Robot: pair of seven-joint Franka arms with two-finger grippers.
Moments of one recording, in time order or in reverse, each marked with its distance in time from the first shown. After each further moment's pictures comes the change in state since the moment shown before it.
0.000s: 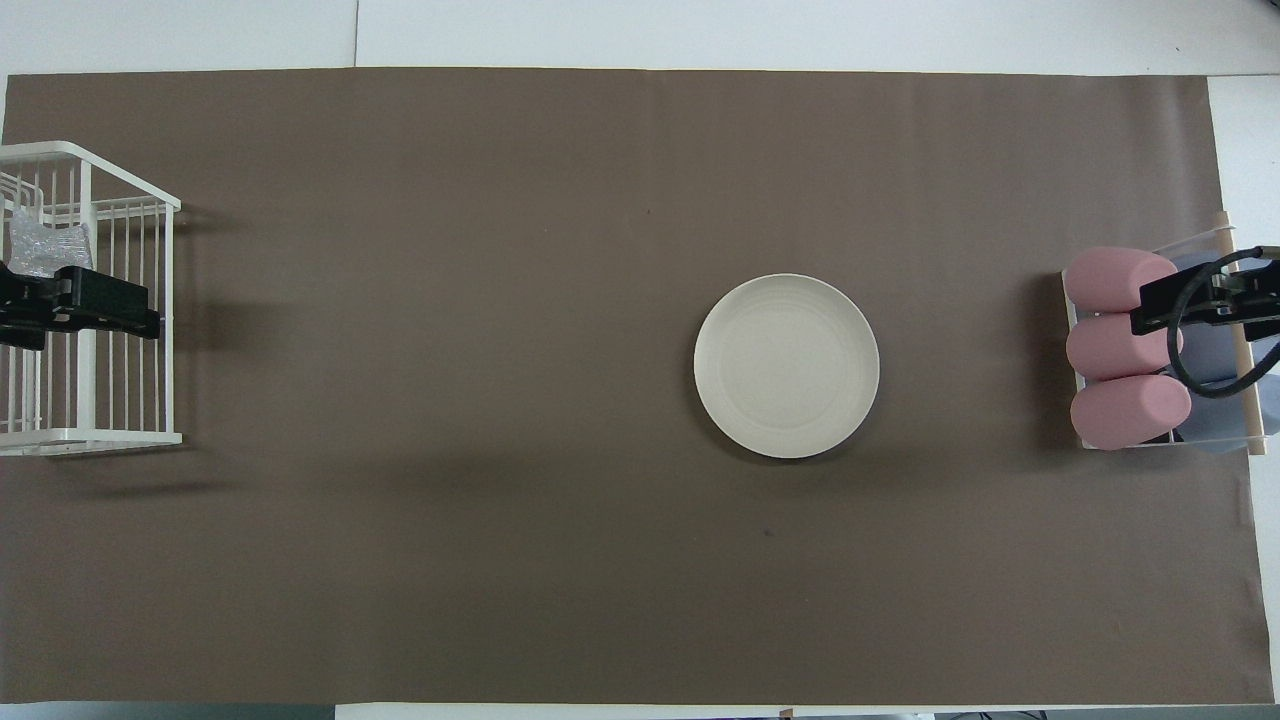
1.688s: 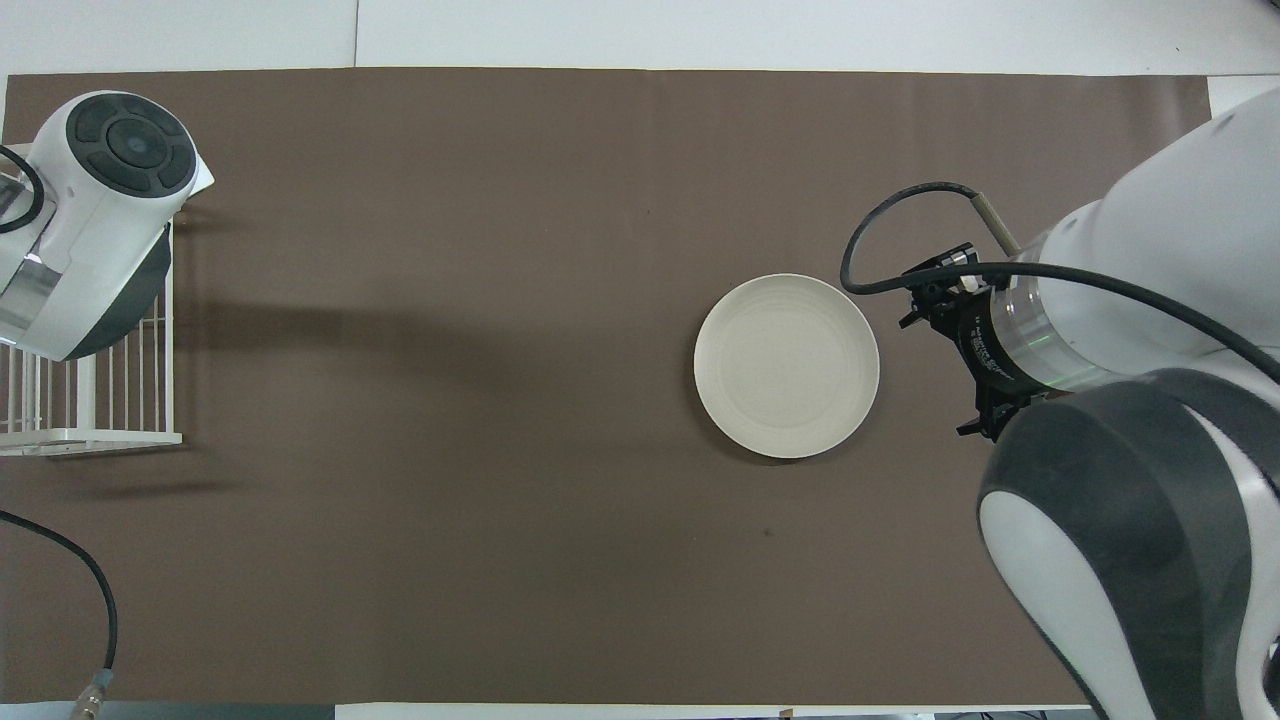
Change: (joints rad) left arm -0.068 0.331 -0.009 -0.085 0.940 0.332 -0.265; right arm 0.018 -0.033 0.368 -0.029 0.044 0.006 1.498
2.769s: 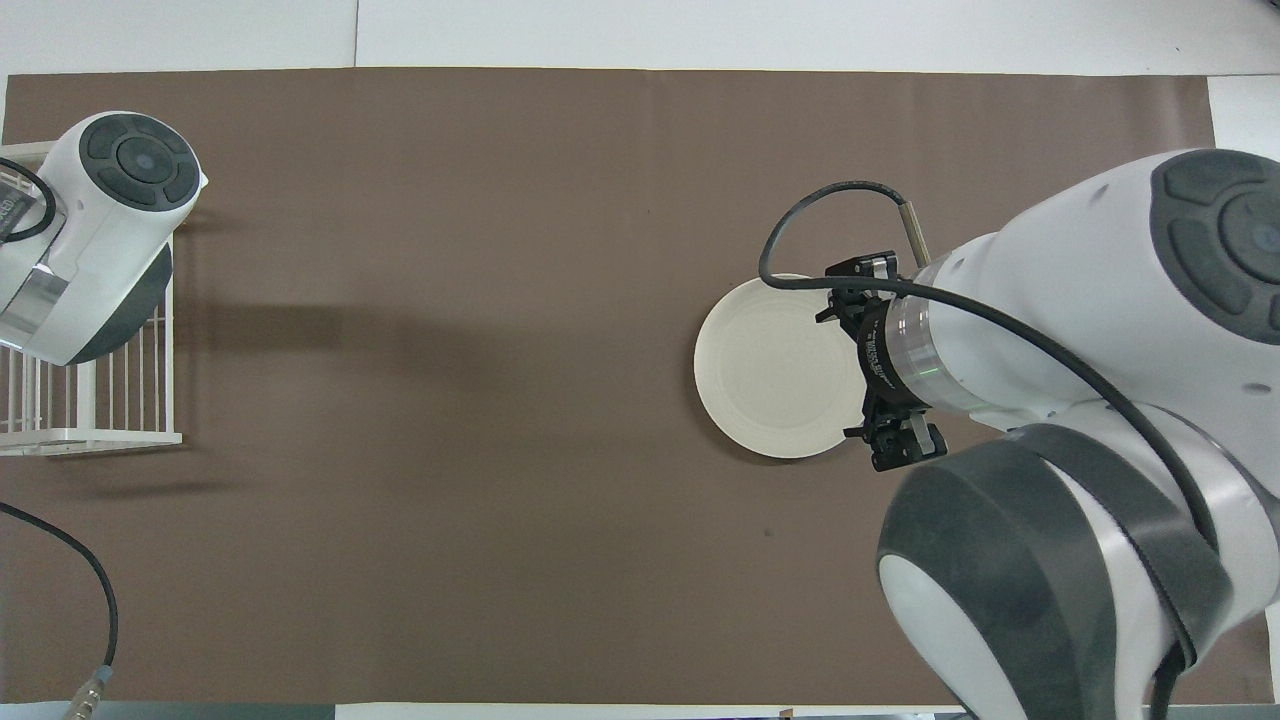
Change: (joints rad) left arm 0.017 0.006 0.009 -0.028 0.013 0.020 -0.133; right arm 0.061 -0.008 0.019 -0.066 0.081 0.171 0.253
